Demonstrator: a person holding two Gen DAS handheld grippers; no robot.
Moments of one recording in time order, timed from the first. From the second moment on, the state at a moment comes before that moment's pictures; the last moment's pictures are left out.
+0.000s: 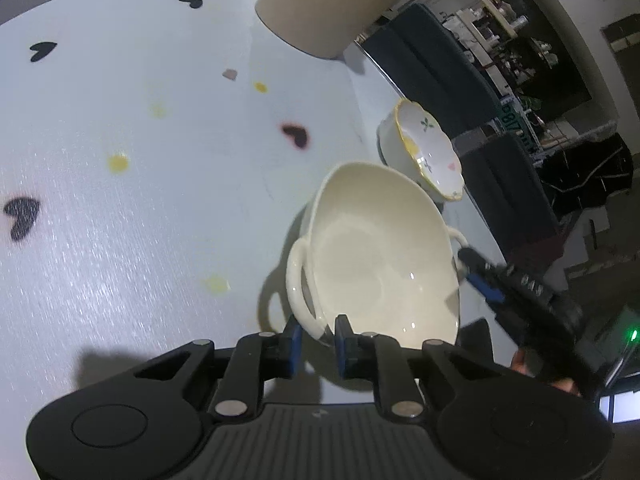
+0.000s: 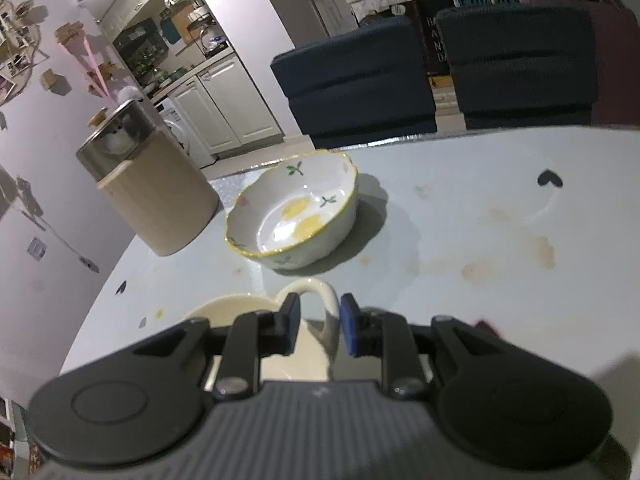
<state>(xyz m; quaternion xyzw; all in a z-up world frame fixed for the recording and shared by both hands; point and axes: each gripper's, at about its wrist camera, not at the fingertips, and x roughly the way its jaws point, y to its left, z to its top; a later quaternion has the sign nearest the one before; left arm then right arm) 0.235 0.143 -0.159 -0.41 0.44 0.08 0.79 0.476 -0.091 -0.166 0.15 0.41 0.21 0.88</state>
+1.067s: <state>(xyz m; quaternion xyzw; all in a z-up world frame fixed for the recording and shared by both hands) 0.284 0.206 -0.146 -0.24 0.46 0.05 0.85 0.430 -0.081 -0.162 0.12 0.49 0.23 0.83</state>
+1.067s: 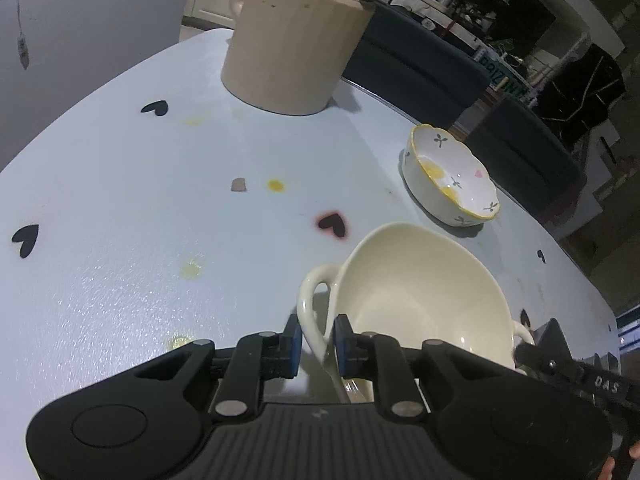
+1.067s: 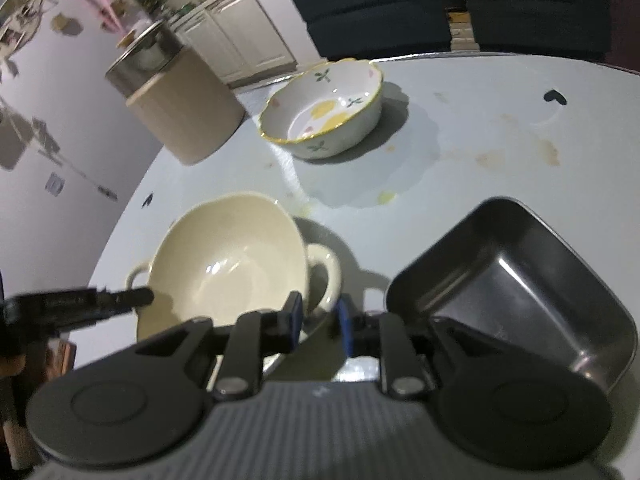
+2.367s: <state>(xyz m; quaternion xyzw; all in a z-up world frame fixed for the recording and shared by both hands) 0.309 0.208 -0.149 -0.16 0.46 -0.01 0.87 0.449 -0.062 -0.174 0.08 0.53 0.24 0.81</state>
